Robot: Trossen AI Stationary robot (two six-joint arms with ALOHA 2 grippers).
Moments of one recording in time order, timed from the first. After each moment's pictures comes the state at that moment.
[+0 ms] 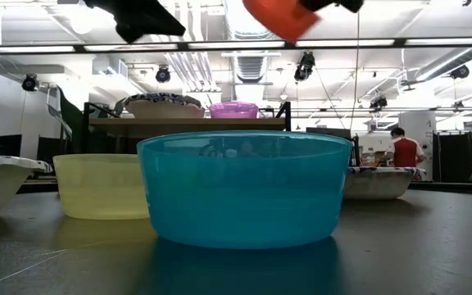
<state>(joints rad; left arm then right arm) -0.10 1.04 0.84 -0.18 -0.39 -0.04 0.16 1.43 1.51 -0.91 0.48 0.54</state>
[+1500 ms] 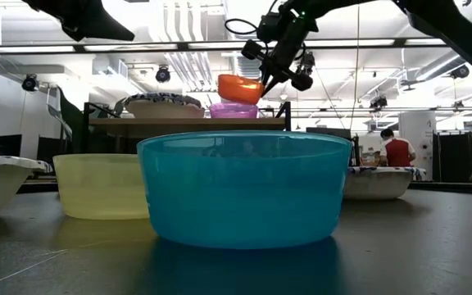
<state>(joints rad) -0.16 0.66 0.69 -0.38 -0.65 -0.02 -0.67 2.09 2.33 -1.28 -0.29 0.76</state>
